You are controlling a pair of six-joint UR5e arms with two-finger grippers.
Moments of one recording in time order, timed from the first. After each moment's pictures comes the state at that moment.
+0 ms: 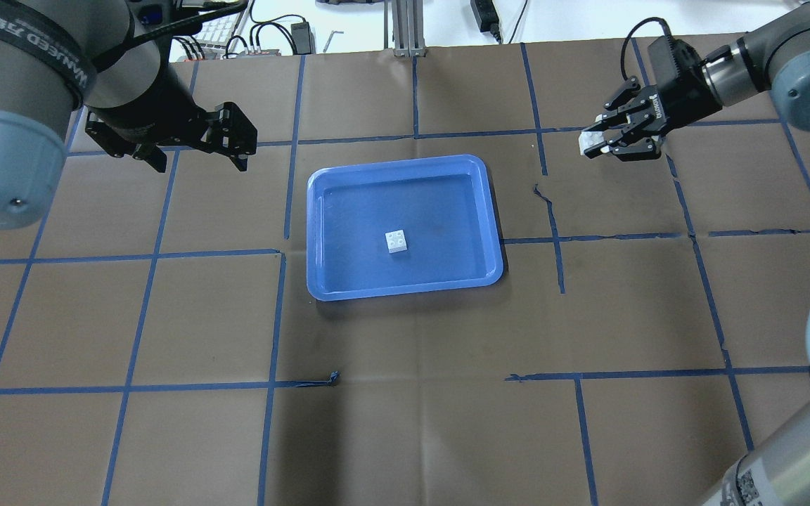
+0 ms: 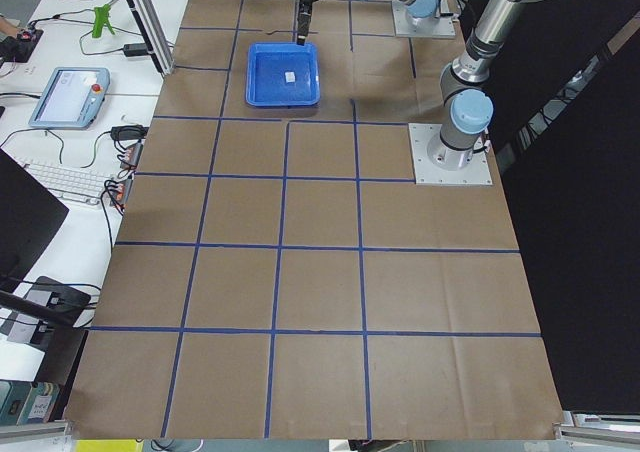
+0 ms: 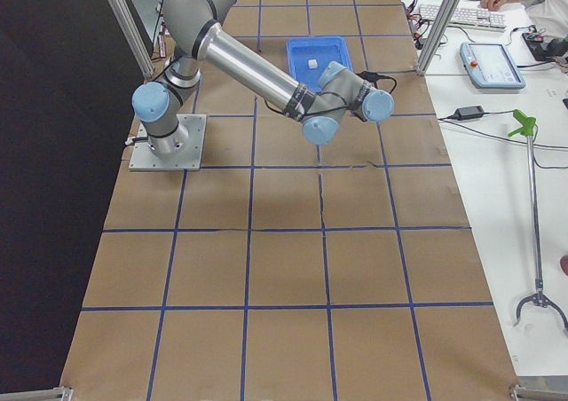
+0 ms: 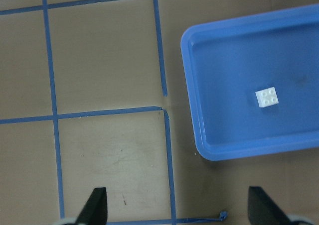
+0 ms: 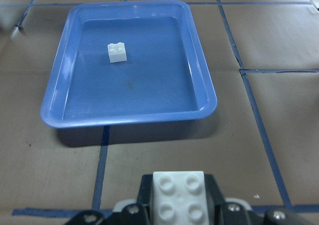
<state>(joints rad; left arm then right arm) -1.62 -1.50 -1.66 -1.38 1.62 -0.06 1.26 -1.13 1.63 -1.81 -0.81 -1.98</state>
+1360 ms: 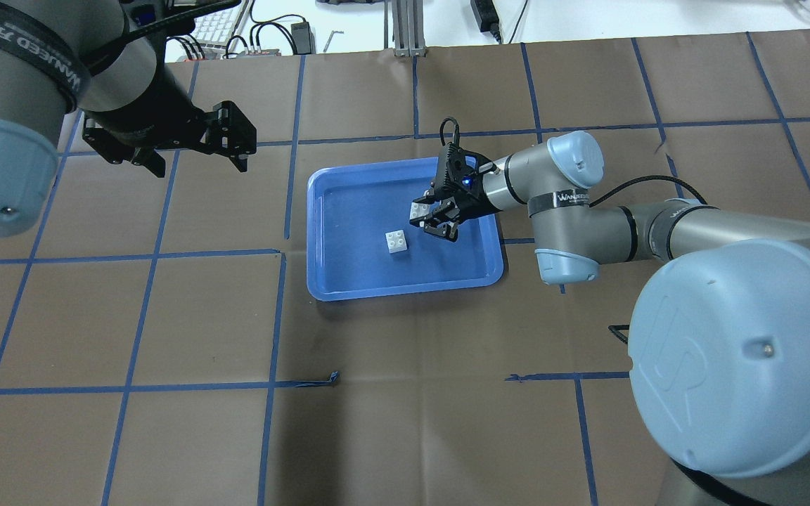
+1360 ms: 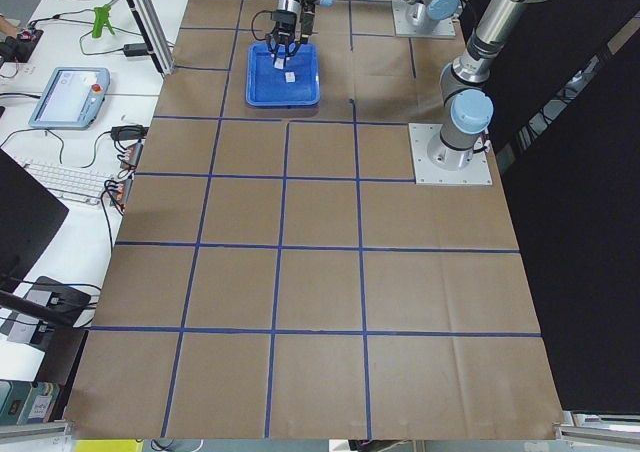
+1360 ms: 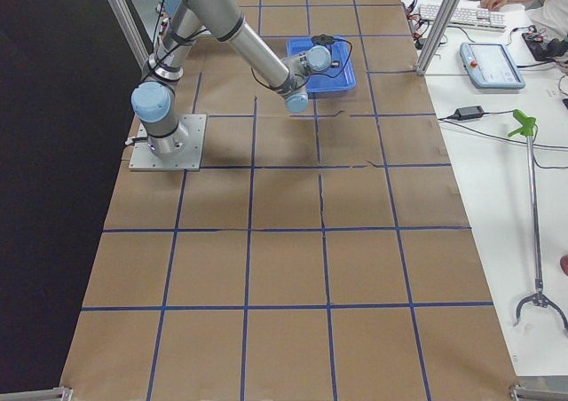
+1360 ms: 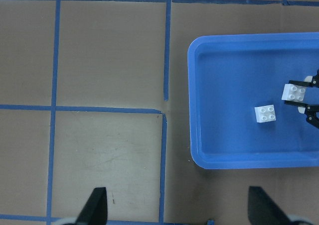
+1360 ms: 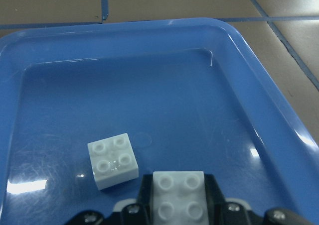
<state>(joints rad) -1.62 -1.50 -1.66 -1.40 1.61 -0.08 1.66 -0.96 1.93 -2.86 -0.82 -1.25</state>
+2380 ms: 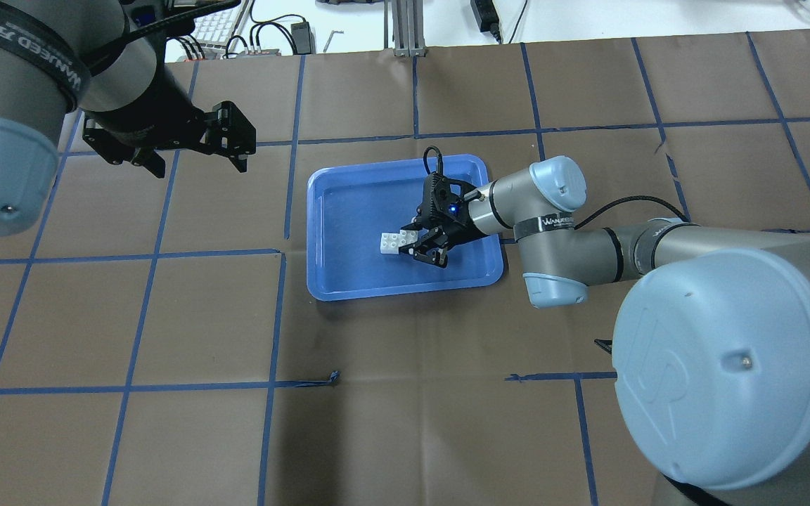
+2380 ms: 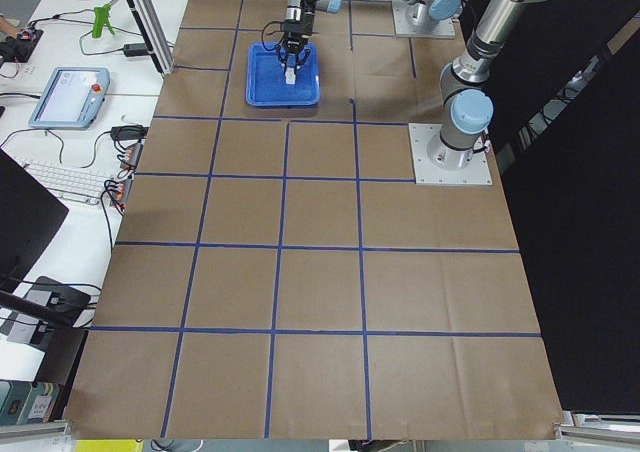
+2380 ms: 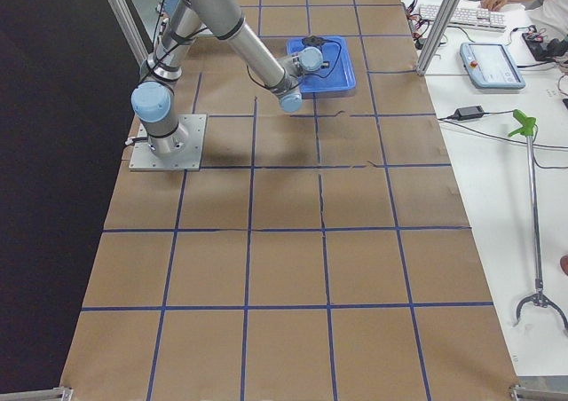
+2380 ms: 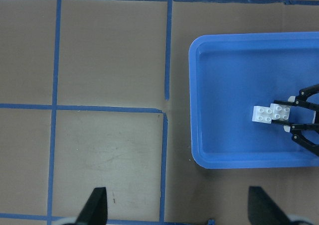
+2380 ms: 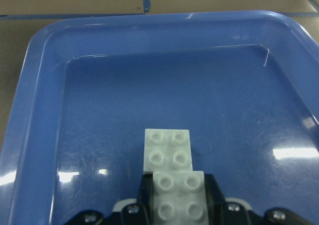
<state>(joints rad) -1.62 -1.50 -1.66 -1.40 1.61 -0.08 1.70 -0.96 1.98 -2.88 -0.82 -1.26</state>
